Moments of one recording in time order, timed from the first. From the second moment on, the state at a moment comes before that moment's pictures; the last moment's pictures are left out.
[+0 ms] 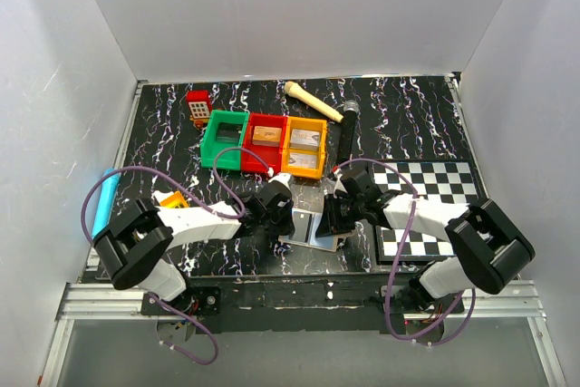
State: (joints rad) left arm -0.93 1.49 0.68 -0.08 -0.04 -0.72; right arm 0.70 1.42 0.58 -0.11 -0.44 0.62
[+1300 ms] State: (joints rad) left arm -0.92 1.49 0.71 -0.14 -0.12 -0.74; right arm 0.69 1.48 0.61 0.04 -0.46 0.72
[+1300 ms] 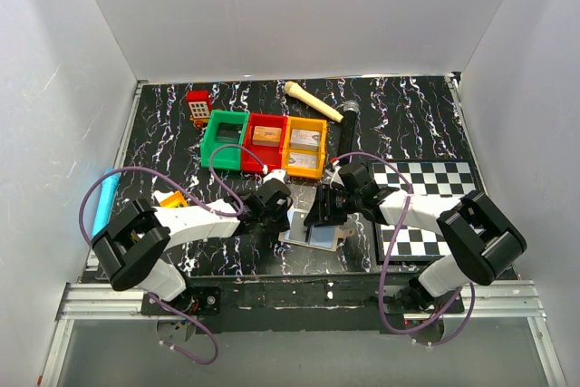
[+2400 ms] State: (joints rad) left arm -0.92 1.49 0.67 -0.08 -0.09 -0.80; right arm 0.67 1.54 0.60 0.17 -0.50 0.80
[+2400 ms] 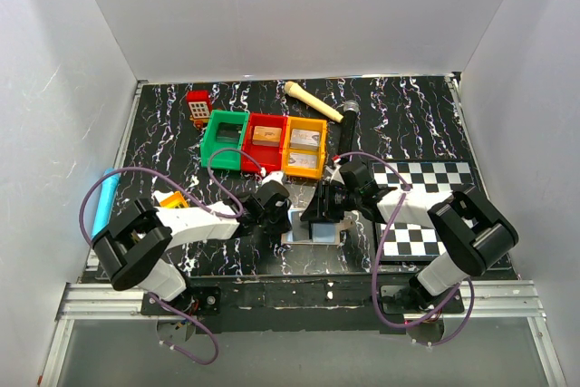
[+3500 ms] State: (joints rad) left arm -0.92 1.48 0.69 -0.11 -0.12 -0.77; right arm 0.66 1.58 0.58 0.23 -0.56 0.81
